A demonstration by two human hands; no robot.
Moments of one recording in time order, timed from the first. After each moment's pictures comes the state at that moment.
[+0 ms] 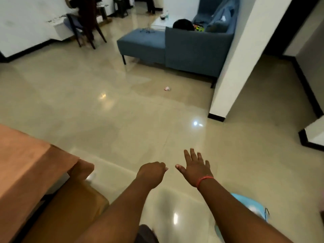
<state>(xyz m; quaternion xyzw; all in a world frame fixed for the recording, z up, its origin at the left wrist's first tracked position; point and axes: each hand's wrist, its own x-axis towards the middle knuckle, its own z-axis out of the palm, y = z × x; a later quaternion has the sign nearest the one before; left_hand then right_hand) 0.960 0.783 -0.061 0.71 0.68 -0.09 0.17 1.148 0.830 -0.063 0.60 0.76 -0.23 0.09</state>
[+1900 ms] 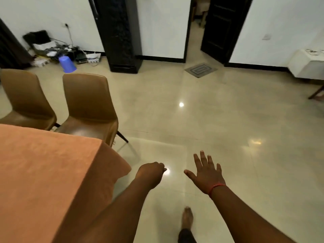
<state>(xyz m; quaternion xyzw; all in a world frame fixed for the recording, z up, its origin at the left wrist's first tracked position) -0.148 1.238 -0.074 0.13 0.97 0.03 0.19 -0.135 1.471 -0.068 0.00 0.98 -0.09 0.18</state>
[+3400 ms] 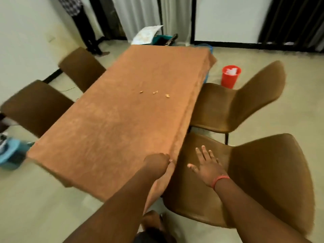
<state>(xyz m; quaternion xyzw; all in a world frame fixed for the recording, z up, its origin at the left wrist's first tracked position) -0.440 0.815 -0.052 -0.67 0.70 0.15 0.18 -0.659 0.783 -0.088 -0.77 0.57 0.08 0.27</state>
